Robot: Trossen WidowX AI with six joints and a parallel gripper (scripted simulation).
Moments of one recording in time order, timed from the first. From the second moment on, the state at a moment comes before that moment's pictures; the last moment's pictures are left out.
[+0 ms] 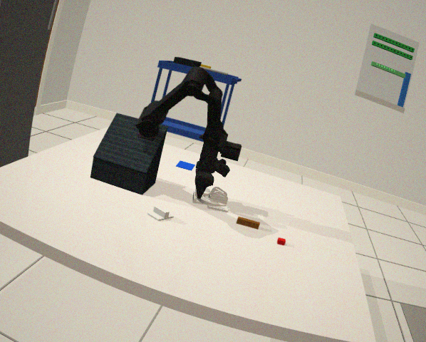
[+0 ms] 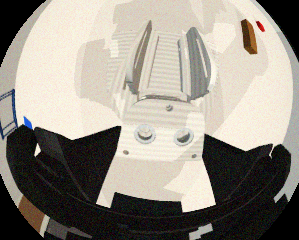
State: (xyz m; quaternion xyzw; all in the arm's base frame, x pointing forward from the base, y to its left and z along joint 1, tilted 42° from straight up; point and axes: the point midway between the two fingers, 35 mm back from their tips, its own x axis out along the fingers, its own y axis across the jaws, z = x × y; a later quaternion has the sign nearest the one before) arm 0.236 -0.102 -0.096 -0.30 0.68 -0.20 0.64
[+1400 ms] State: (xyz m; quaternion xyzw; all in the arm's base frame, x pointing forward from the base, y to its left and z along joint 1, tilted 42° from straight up) arm 0.234 -0.106 -0.102 -0.31 0.68 -0.20 0.63
